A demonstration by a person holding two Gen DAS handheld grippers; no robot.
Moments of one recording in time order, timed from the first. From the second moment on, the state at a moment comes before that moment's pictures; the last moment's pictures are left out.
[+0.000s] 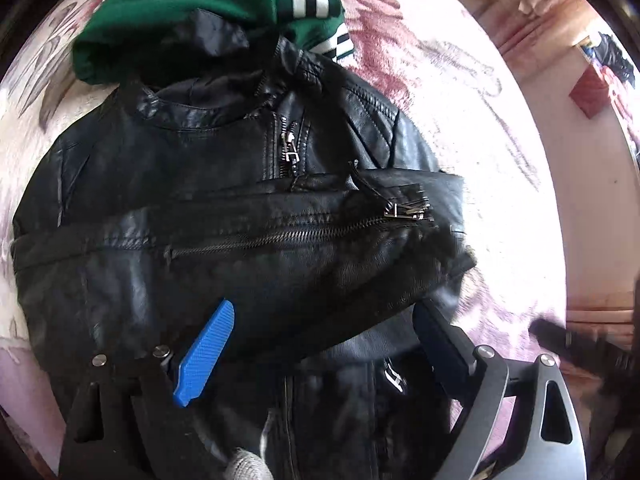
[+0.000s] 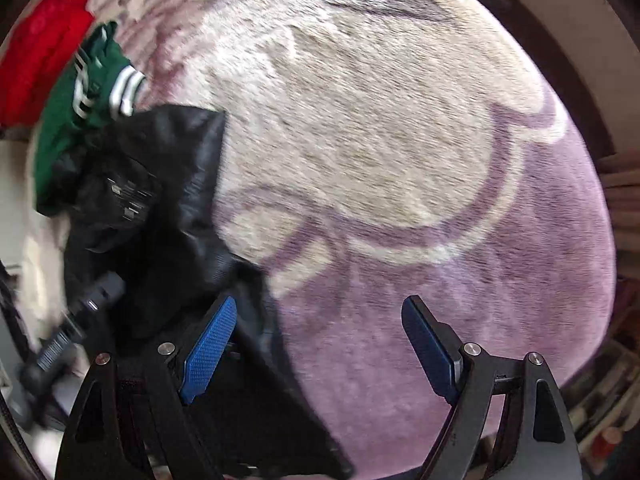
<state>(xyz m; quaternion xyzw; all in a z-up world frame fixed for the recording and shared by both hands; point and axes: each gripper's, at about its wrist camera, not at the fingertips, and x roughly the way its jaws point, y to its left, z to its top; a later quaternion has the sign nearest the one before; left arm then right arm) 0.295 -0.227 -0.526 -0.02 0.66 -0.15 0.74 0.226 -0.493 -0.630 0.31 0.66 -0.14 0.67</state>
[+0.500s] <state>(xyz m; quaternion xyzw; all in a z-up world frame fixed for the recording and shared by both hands) 0.312 0.036 -0.536 -0.04 0.65 0.16 0.74 0.334 -0.364 -0.668 0.26 0.71 0.00 0.65</state>
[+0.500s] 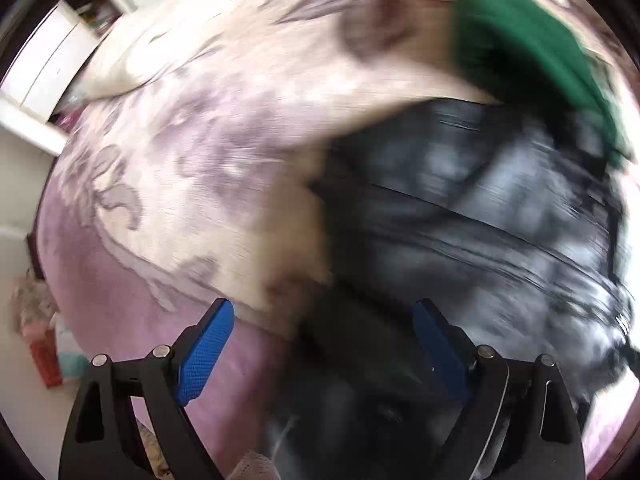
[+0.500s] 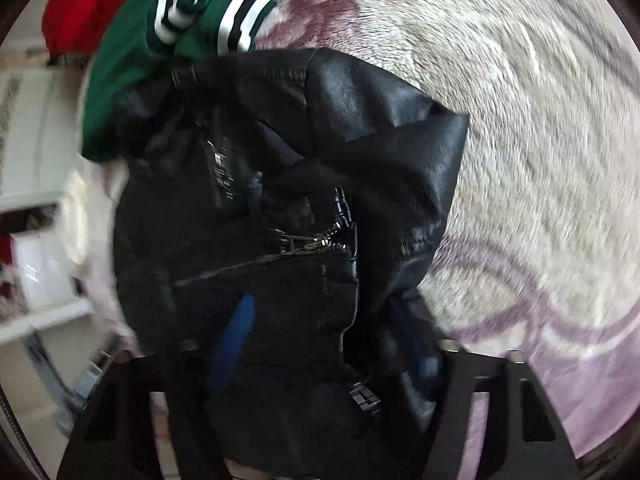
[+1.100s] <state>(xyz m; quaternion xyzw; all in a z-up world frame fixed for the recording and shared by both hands) 0.354 0.044 -0.596 -0.03 0.67 0.14 0.73 0.308 -0.388 -0.624 0.23 0.71 -0.08 0.66</state>
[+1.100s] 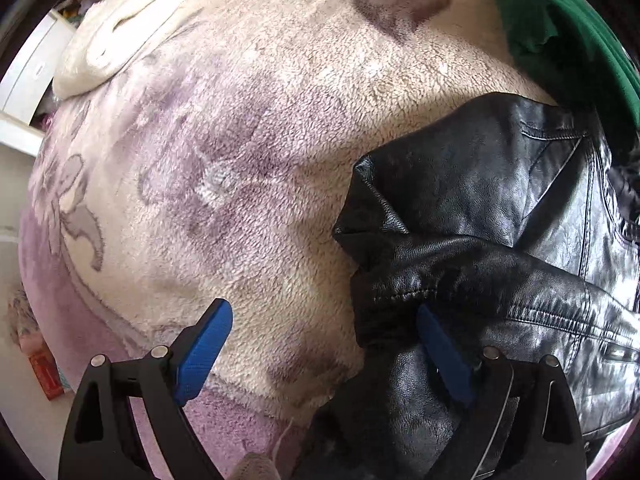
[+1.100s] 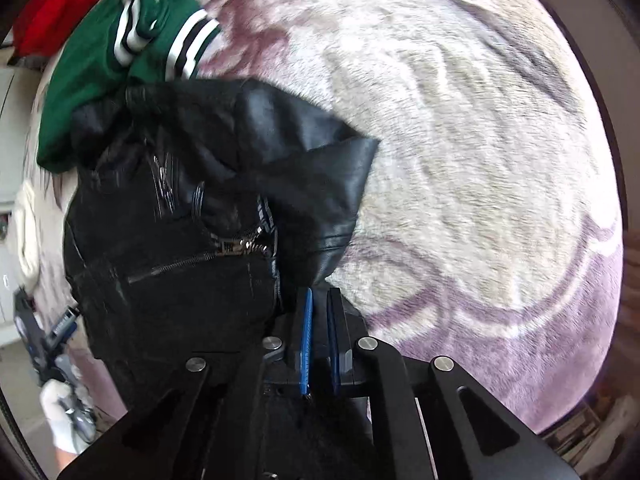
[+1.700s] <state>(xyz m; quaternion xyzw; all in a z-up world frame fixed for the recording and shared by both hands) 0.338 0.035 -0.585 -0.04 0.66 0.11 0.75 0.330 -0.360 -0.639 0.18 0.69 -0.04 0.70</state>
